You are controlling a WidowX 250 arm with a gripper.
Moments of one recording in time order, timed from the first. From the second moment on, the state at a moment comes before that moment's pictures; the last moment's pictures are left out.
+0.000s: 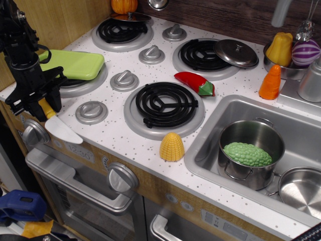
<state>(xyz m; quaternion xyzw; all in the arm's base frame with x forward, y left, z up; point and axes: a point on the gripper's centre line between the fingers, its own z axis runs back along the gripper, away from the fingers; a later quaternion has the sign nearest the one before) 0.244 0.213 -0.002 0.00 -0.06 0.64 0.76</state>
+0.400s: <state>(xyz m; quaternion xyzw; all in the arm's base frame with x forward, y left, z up) 0.250 0.214 0.011 0.02 -0.06 0.61 0.79</state>
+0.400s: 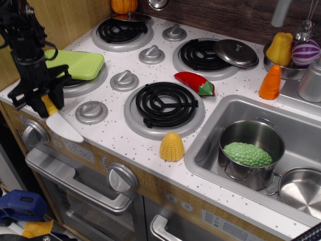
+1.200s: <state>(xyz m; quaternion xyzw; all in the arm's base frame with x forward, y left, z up) 0.320 0.254 0.057 0.02 -0.17 0.52 0.84</state>
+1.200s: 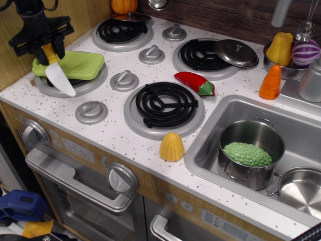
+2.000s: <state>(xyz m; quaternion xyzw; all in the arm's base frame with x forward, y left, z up) 0.349 0.252 0.047 -0.03 -0.20 0.47 0.86</state>
